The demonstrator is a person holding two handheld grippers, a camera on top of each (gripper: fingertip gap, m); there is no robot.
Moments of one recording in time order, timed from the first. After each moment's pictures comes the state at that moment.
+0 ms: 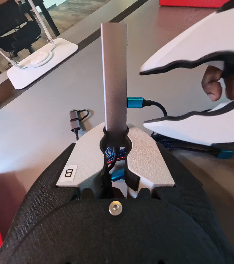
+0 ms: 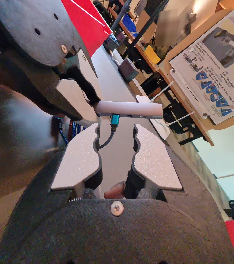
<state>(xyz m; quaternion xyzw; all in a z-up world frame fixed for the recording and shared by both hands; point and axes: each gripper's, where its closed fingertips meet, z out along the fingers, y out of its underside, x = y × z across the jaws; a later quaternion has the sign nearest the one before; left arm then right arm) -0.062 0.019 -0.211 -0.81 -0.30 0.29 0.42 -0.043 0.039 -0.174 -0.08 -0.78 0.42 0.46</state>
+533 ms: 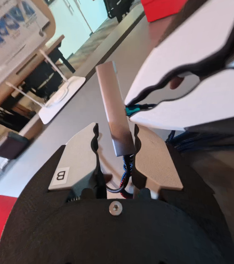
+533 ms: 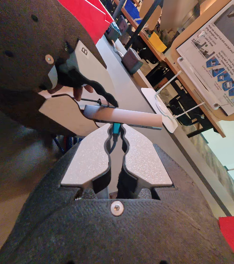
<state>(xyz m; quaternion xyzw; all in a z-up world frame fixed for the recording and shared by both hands) -0.061 0.032 -0.201 -0.80 -0.18 0.39 0.41 -0.044 0.038 -0.183 -0.11 -0.79 0.41 0.44</state>
